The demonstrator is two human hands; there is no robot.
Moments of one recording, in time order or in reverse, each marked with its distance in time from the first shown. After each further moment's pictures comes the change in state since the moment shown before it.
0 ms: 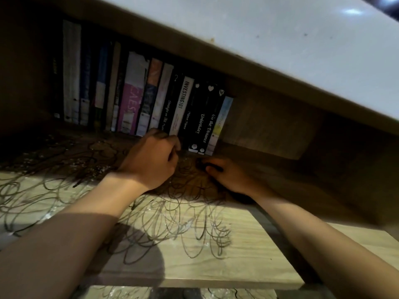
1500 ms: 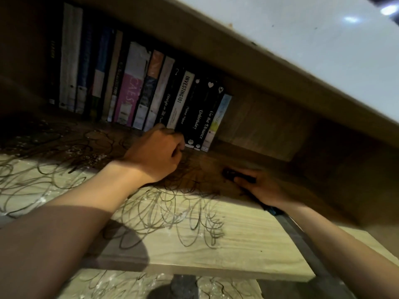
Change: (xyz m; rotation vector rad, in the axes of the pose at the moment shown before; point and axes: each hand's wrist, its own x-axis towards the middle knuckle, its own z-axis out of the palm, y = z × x) left_hand 0.000 0.010 0.003 -0.005 -0.078 0.042; right_hand -0.065 0.035 -0.042 -0.056 0.021 0.115
